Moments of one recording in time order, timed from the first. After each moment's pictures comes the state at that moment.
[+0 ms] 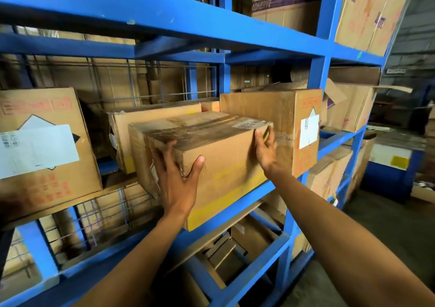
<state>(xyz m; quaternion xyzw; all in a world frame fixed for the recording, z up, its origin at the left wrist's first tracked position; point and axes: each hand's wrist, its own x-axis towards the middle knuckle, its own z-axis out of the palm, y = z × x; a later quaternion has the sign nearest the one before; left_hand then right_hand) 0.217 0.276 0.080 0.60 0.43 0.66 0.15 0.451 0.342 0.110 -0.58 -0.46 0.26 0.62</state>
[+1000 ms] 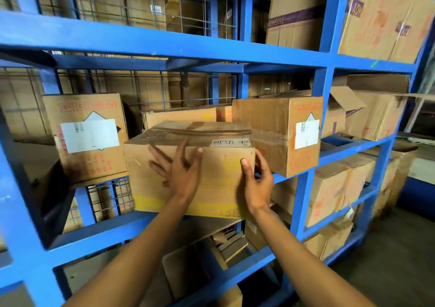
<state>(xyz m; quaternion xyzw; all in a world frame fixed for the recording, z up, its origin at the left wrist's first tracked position) 0.248 0.146 0.113 0.55 0.54 0.62 0.14 0.413 0.169 0.068 -0.38 -0.49 0.25 0.75</state>
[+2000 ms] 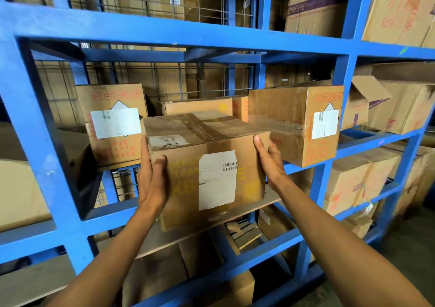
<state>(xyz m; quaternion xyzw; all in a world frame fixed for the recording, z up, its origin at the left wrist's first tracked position) 0.161 0.081 0.092 0.54 0.49 0.67 0.13 0.424 0.180 0.091 -0.41 -0.57 0.37 0.60</state>
